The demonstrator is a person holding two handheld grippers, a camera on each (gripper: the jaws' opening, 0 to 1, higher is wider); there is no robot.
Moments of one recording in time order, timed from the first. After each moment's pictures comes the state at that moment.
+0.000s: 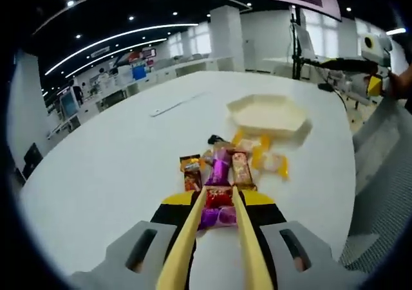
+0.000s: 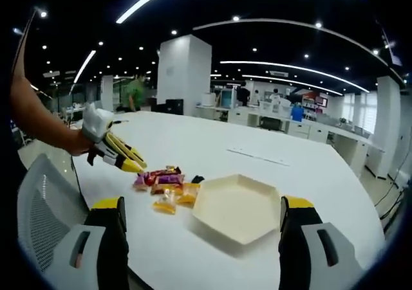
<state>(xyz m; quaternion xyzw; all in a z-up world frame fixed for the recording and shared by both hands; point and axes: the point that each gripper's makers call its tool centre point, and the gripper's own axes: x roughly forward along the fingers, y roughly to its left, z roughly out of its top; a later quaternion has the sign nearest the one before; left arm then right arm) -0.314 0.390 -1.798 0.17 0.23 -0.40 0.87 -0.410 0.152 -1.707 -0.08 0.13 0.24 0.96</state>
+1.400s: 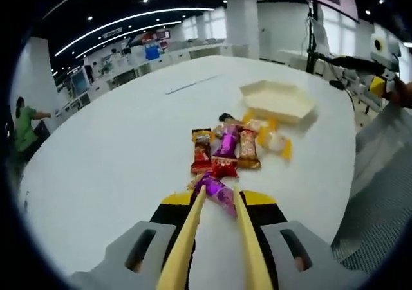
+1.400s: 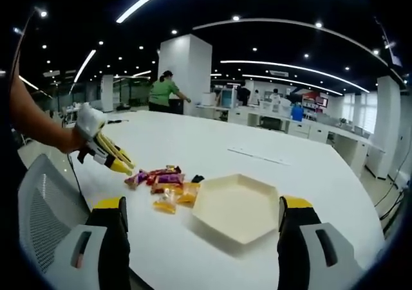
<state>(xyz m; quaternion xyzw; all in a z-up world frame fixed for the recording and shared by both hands) -0.324 0.422 -1.800 0.13 0.29 -0.32 0.89 -0.410 0.153 -1.707 -0.09 0.13 0.24 0.96</state>
